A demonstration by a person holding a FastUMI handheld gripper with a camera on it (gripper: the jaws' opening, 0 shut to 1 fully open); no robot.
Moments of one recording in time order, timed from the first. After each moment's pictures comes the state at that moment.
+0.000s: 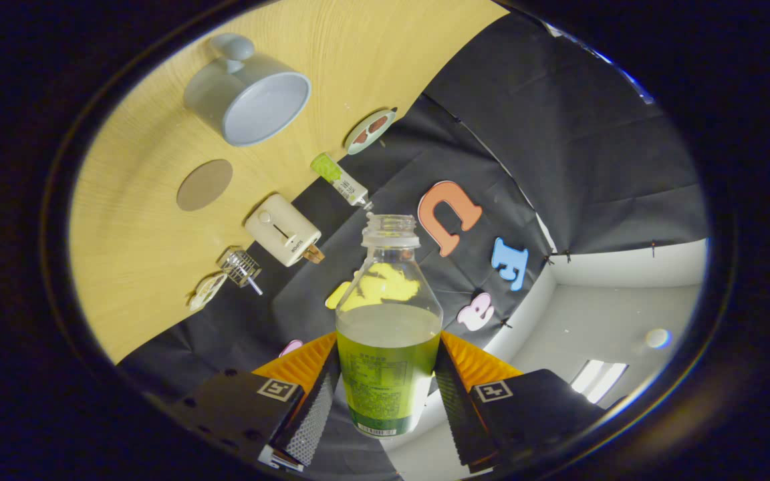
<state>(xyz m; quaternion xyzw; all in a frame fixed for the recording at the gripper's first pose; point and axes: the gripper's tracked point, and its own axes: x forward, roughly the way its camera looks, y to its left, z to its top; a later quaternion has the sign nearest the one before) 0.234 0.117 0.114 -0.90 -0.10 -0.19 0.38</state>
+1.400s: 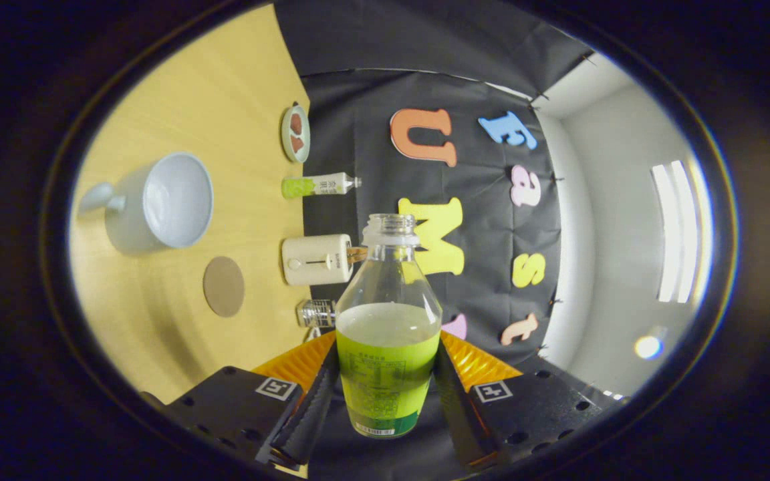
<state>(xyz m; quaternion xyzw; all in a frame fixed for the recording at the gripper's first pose) 0.249 0.061 0.045 -0.61 0.02 -0.16 0.77</state>
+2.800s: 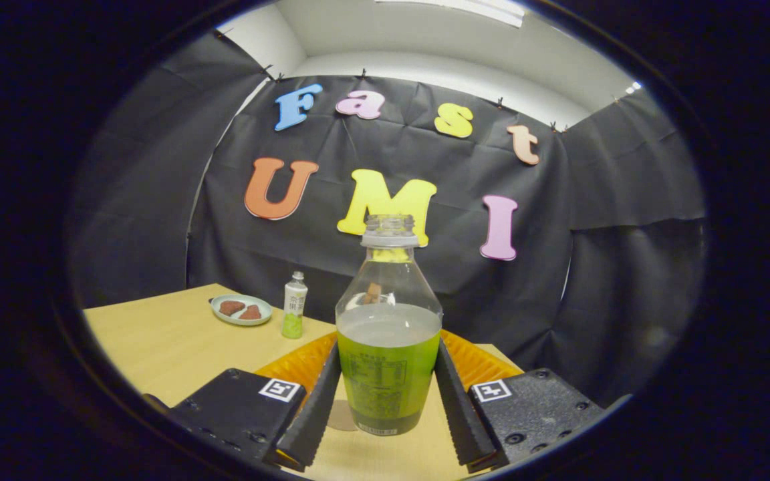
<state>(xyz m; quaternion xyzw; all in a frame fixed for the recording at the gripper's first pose) 0.275 0.069 0.082 -0.08 0.00 -0.06 1.00</state>
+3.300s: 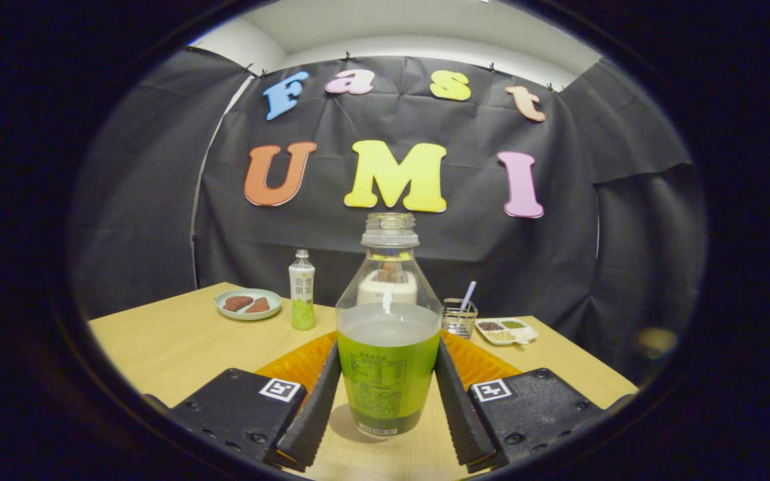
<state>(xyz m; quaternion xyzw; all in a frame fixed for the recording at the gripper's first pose) 0.360 0.073 0.013 -0.03 0.05 -0.01 1.00</state>
